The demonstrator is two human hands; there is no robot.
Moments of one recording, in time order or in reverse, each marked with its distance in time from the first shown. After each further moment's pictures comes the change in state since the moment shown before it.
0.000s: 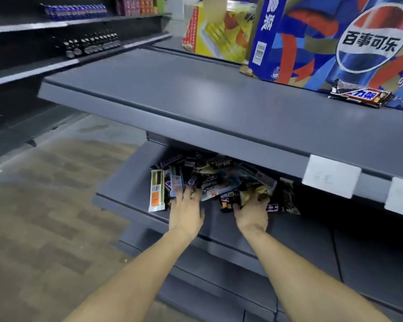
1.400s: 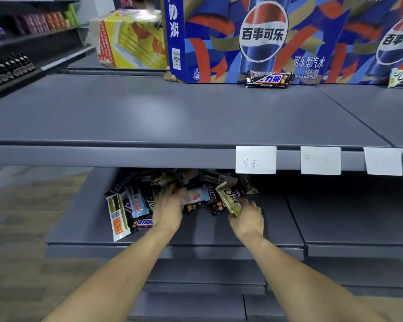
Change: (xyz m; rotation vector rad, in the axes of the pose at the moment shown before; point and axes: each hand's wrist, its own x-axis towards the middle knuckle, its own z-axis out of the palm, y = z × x) left_hand 0.045 0.033 0.000 -0.083 0.022 0.272; right_hand -0.023 0.076 -0.024 0.071 0.159 0.125
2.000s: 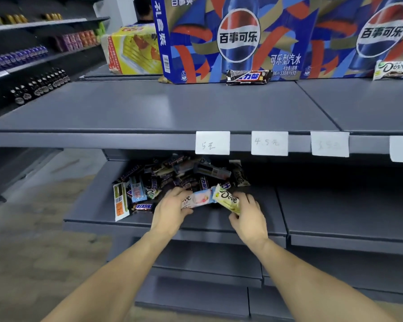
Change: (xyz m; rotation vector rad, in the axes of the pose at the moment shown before) left_hand -0.064 0.058 -0.029 -0.125 -0.011 0.041; right_hand -0.027 0.051 -0.043 0.106 -0.023 -0.322
